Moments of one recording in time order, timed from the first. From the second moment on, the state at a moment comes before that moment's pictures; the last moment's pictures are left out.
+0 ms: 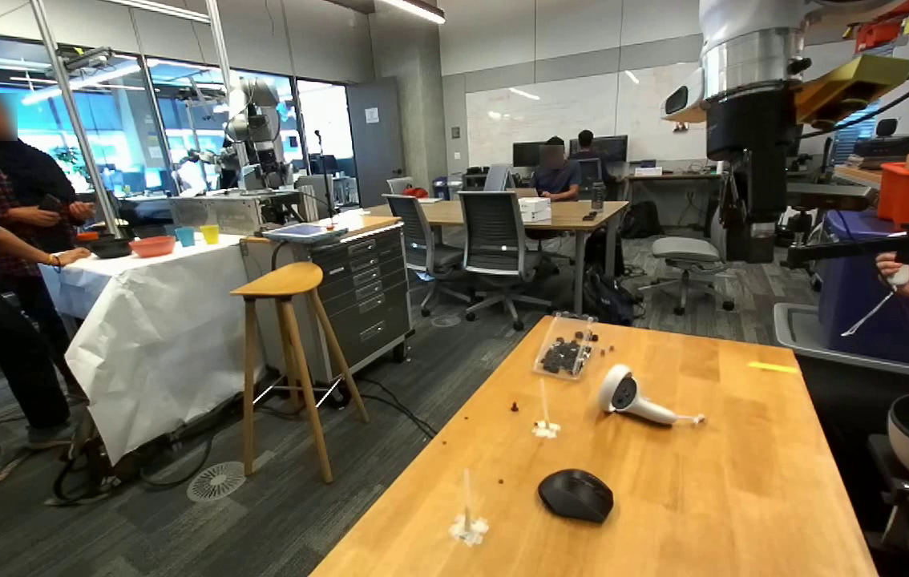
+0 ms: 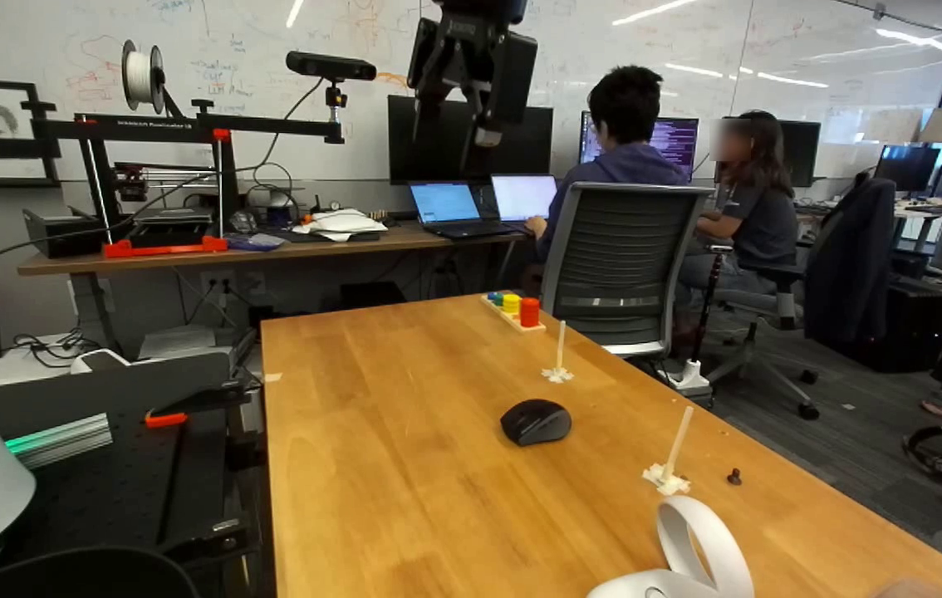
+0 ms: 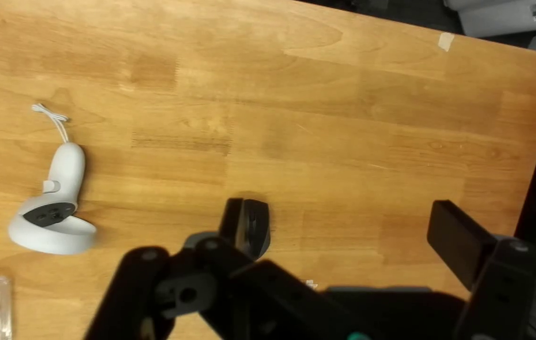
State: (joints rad) arm 0.03 -0.28 -0.17 -2.33 0.14 1.91 -0.35
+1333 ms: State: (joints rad) arm 0.02 -0.27 -0.15 -2.34 0.13 1.97 -0.35
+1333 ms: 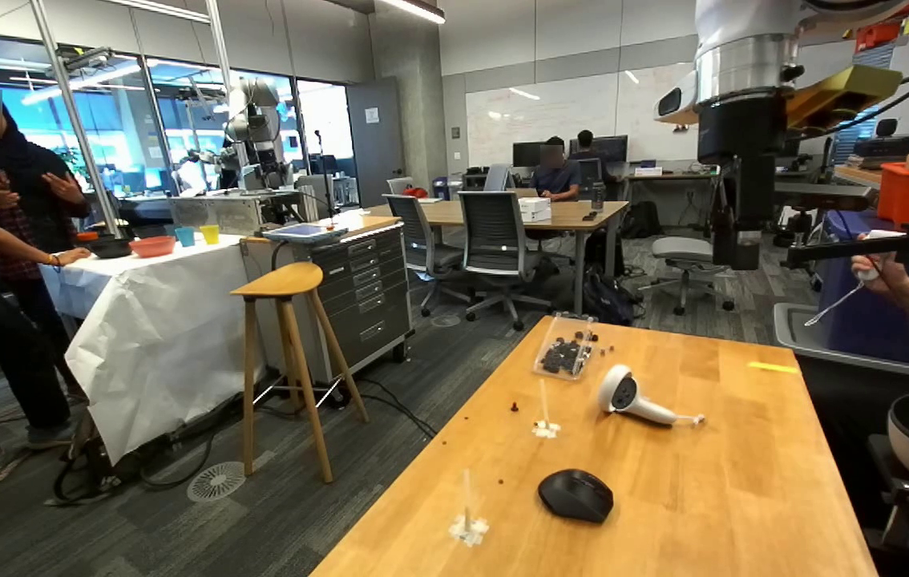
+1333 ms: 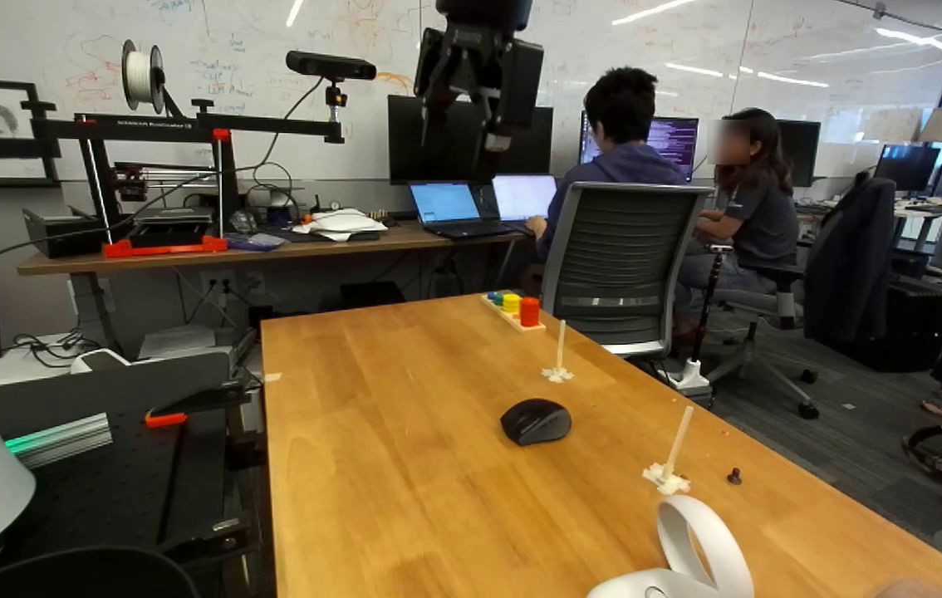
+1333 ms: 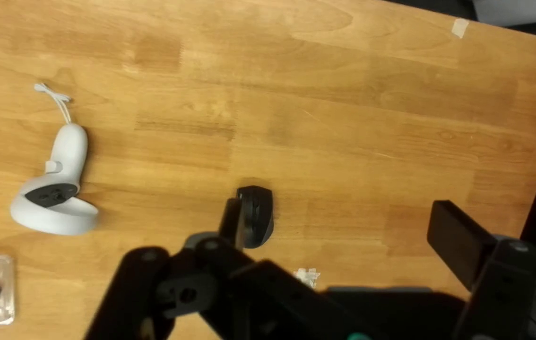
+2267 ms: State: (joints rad) arm 0.05 -0.05 -0.01 -2.37 -0.05 2.42 -0.34
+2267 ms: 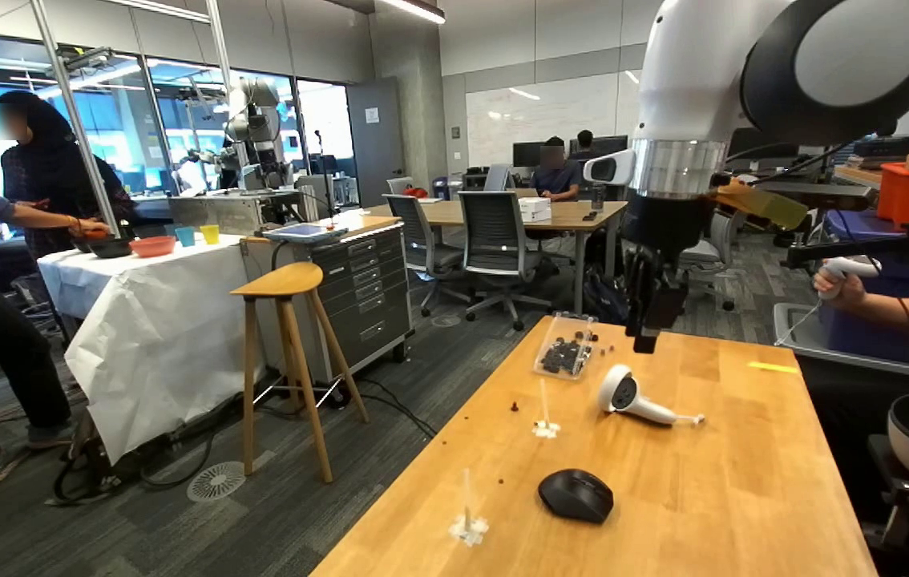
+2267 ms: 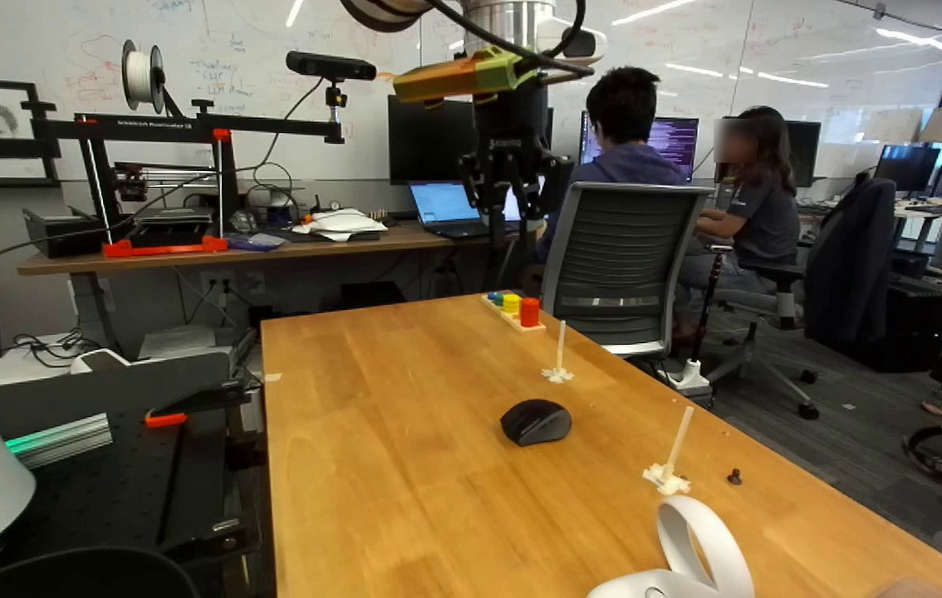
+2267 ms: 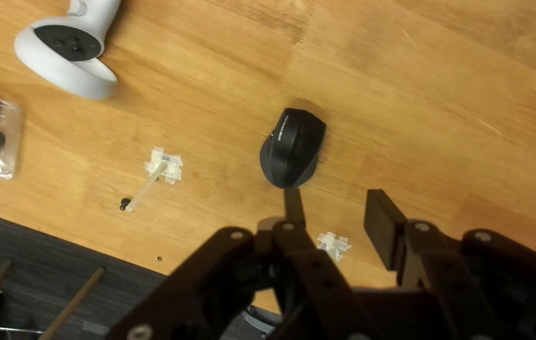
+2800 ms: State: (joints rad) arm 0.04 0.02 -0.01 -2.46 -0.12 2.61 -0.29
